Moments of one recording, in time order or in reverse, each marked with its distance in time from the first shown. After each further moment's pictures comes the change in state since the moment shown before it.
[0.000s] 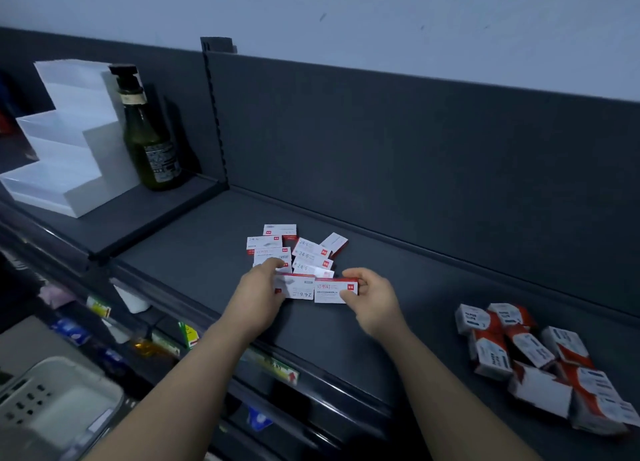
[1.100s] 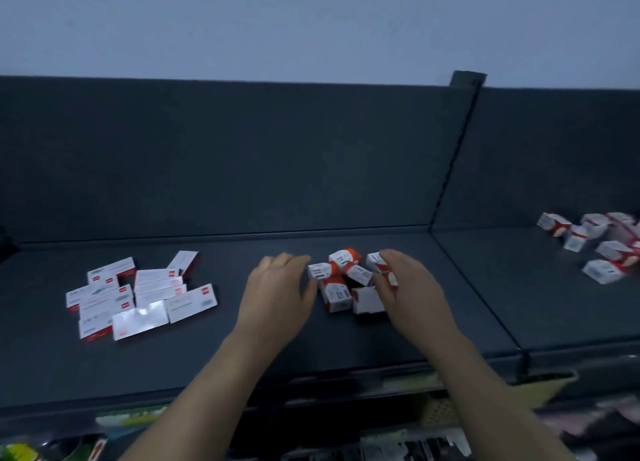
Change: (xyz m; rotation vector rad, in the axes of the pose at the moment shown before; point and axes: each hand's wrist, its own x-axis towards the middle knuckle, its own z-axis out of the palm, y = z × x) left_hand -0.060 0.165 0.076 0.058 -0.070 0.754; right_hand -0.166 0.018 -0.173 -0.705 0.589 0.085
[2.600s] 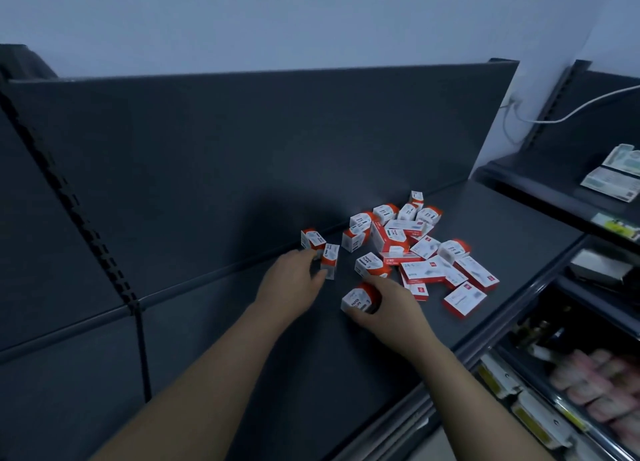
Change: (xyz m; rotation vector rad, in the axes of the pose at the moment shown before) left_hand 0.229 0.401 0.323 -0.233 -0.441 0.254; right_hand 0.049 0.439 -0.180 0.082 -0.107 0.569
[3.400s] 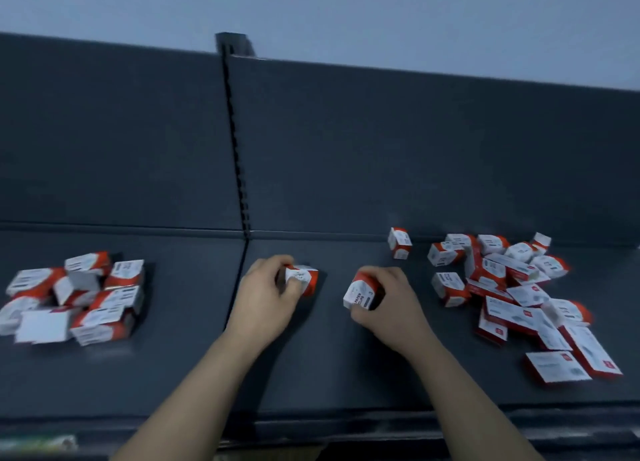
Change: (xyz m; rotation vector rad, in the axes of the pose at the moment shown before) left_hand -0.143 -0.023 -0.026 -0.293 0.556 -0.498; right_hand 0.005 -0.038 0.037 0.228 -0.243 -0.445
